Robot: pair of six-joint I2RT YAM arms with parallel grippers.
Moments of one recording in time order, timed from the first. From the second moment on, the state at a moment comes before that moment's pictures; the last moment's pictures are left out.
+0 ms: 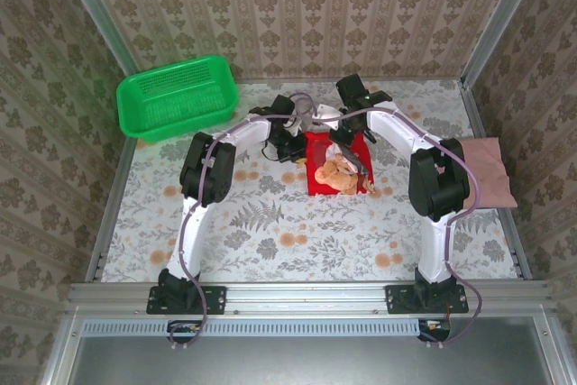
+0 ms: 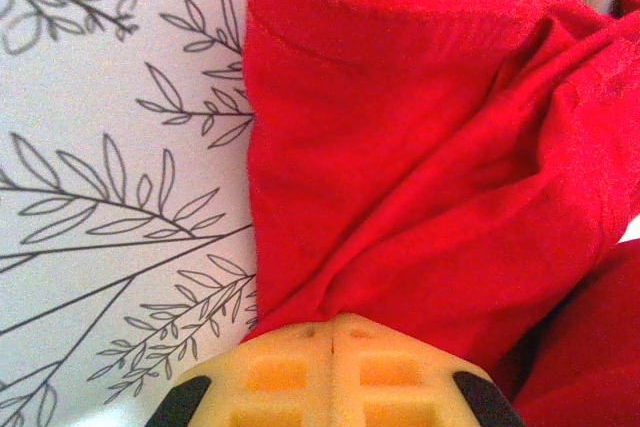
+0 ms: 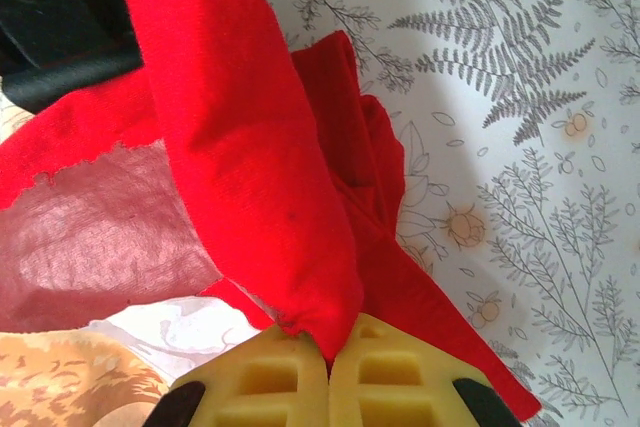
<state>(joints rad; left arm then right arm) -0.55 2.37 1.86 -0.73 0.60 -0.54 0.32 2.02 1.70 -0.79 -0.15 -0.80</state>
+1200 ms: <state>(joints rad) -0.46 2.03 1.55 -0.60 0.51 -0.66 0.28 1.54 1.04 -0.17 -0.11 -0.10</state>
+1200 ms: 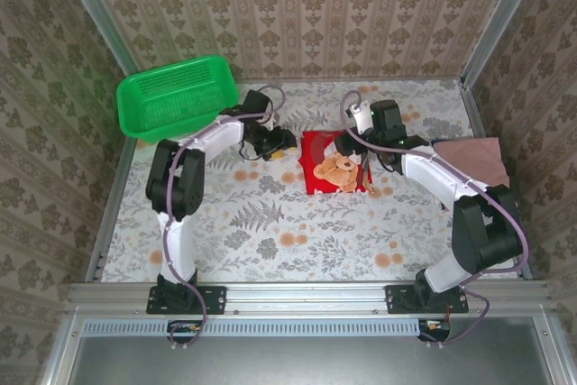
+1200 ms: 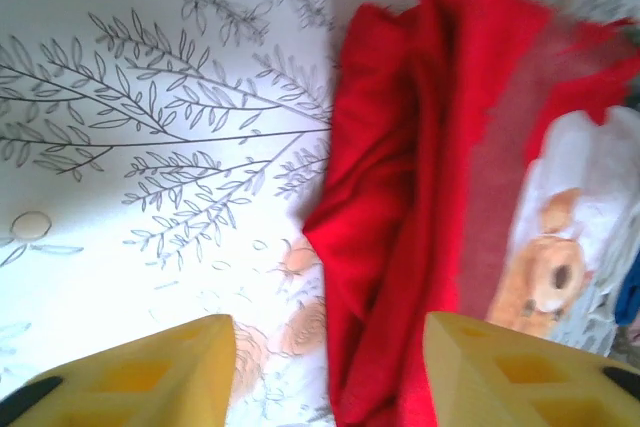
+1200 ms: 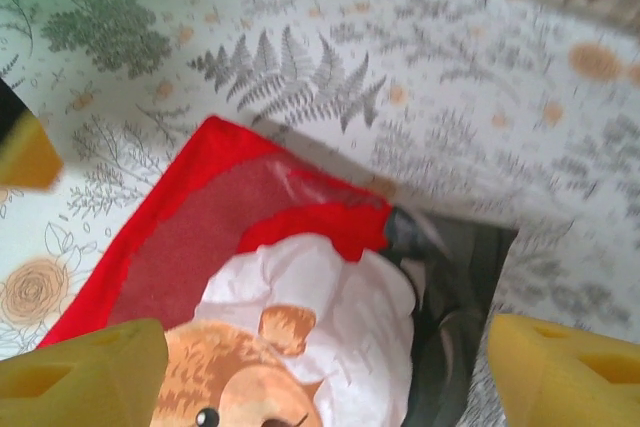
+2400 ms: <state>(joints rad) -0.59 2.12 1.68 -0.68 0.40 -0.68 0.07 1.84 1.15 -0.35 -0.31 0.42</state>
